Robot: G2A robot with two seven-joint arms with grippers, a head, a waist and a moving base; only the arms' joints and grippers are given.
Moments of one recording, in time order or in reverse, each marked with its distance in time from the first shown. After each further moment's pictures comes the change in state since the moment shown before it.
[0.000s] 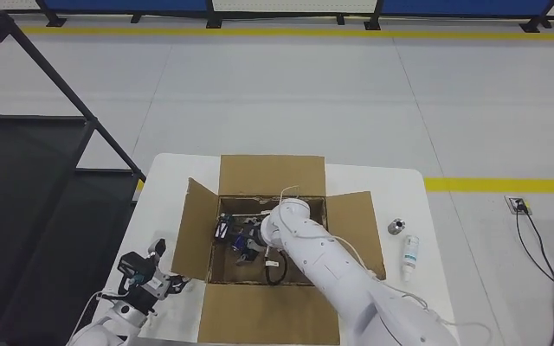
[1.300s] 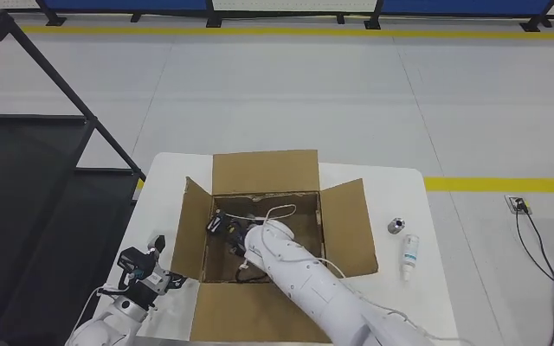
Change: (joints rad) left arm -0.020 0.022 0.026 0.014 -0.032 0.022 -0.011; right arm -0.145 -0.013 0.017 -0.209 -0.020 0.570 0.171
